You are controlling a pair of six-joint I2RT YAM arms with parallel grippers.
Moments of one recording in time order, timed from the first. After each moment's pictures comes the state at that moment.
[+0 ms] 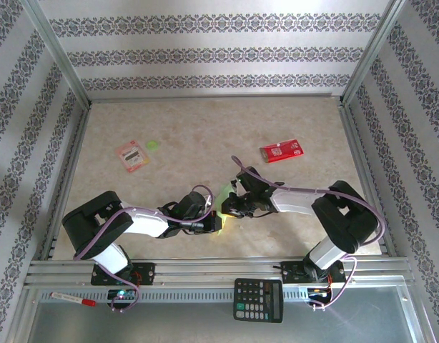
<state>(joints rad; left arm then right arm) -0.87 1.60 0.47 0.37 0.34 -1.01 0.69 1.60 0.68 -0.10 -0.55 0.89</state>
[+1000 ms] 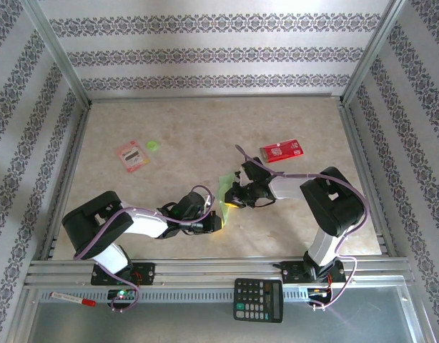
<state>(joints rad) -0.87 1.60 0.45 0.40 0.35 -1.01 0.55 1.75 0.77 -0.09 -0.61 0.82</state>
